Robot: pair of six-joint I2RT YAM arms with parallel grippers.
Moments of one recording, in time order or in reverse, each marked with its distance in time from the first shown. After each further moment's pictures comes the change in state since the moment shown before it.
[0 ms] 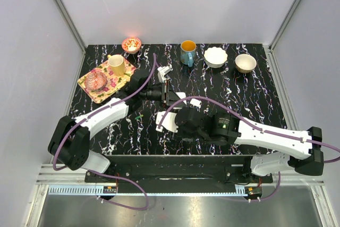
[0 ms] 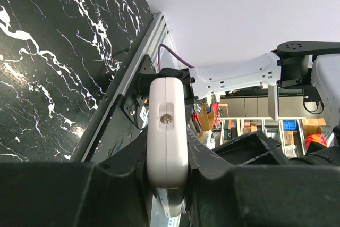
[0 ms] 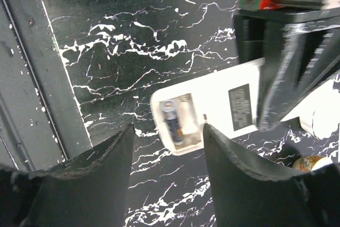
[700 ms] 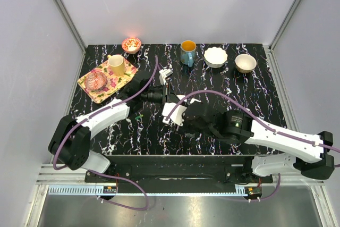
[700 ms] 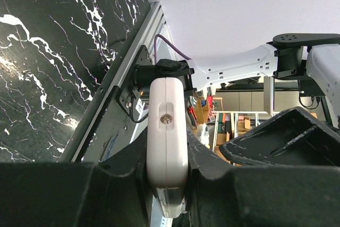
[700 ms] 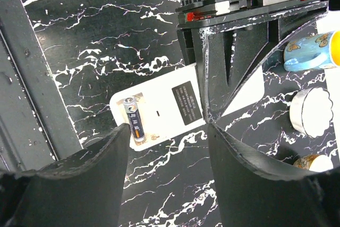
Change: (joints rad) left arm -0.016 0.004 -0.020 -0.002 0.019 -0.018; right arm -0.036 -0.084 0.001 0.060 0.019 0.012
